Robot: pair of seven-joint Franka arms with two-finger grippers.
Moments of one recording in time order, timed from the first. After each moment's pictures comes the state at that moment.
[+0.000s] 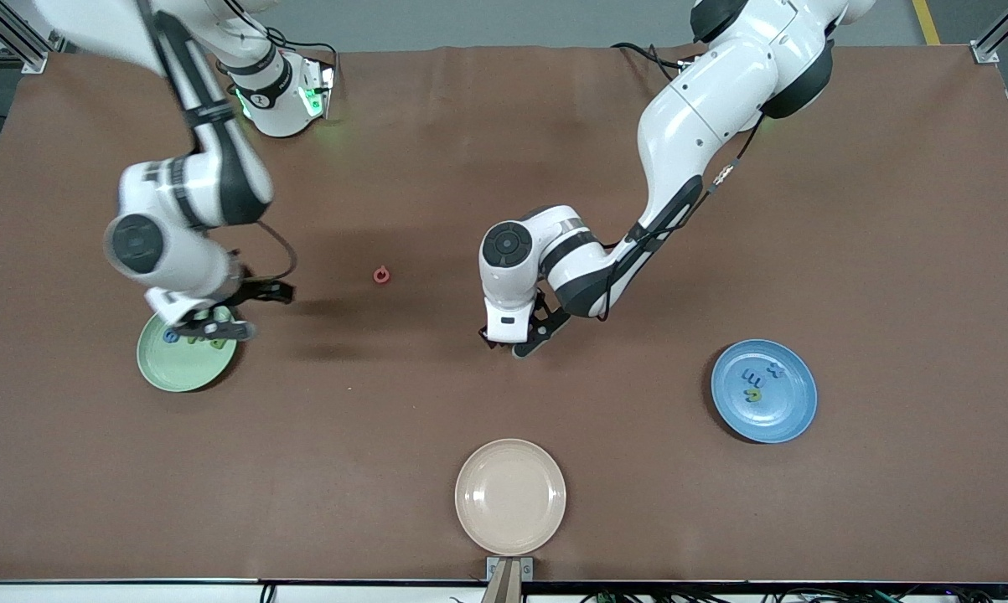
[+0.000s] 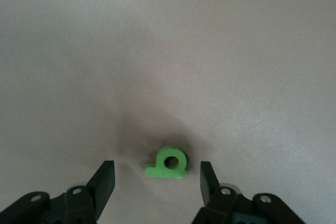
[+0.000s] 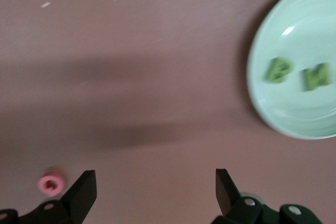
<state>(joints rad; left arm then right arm) -0.44 1.00 -0.49 -1.29 0.55 2.21 -1.80 0.32 0.22 -0.08 -2.14 0.01 2.20 0.29</state>
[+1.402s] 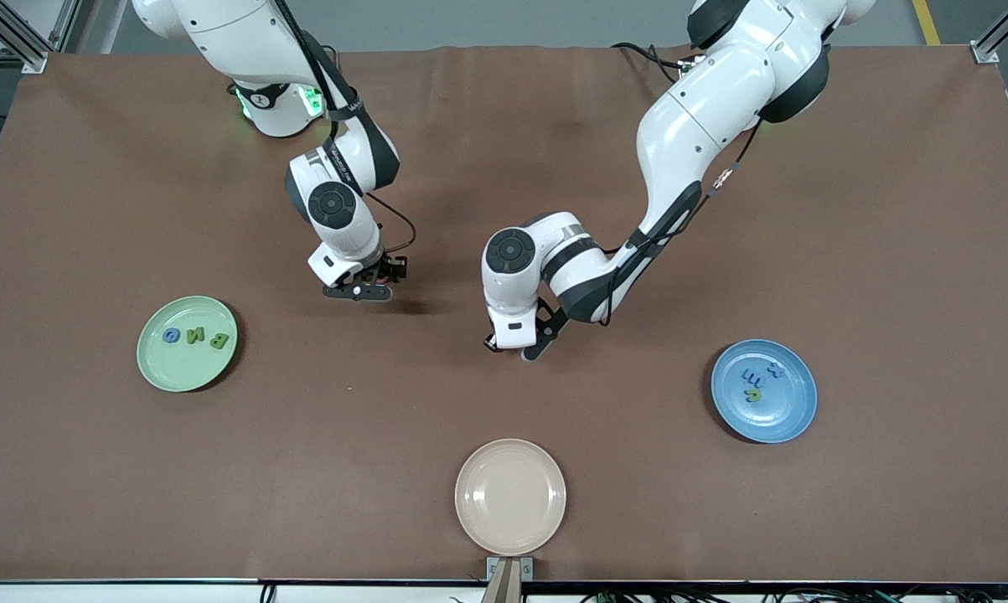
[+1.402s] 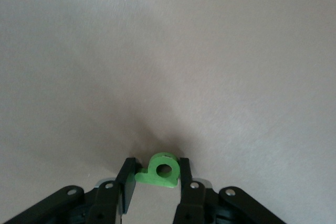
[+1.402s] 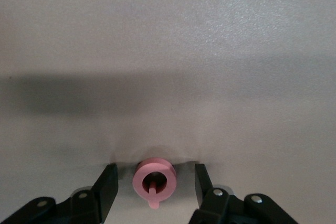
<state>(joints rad) -0.44 1.01 -0.47 -1.26 0.55 2.22 -1.90 0.63 0.38 -0.08 -2.29 0.06 2.58 0.55</state>
